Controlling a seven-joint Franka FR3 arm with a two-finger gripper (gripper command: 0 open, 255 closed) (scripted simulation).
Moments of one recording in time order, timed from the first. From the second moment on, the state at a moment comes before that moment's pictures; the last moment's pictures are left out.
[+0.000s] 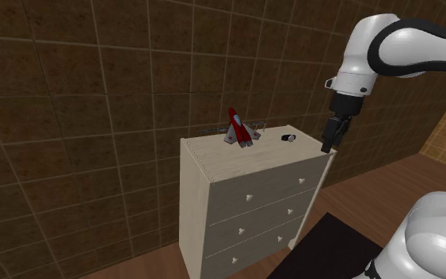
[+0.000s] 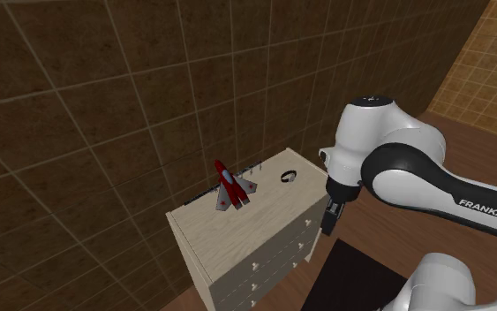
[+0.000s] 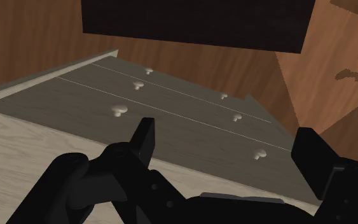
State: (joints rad) arm -0.02 -0.83 -0.02 -2.44 0.05 1.54 -0.09
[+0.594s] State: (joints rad) arm -0.01 -0.62 -0.02 -2.37 0.06 1.77 -0.09
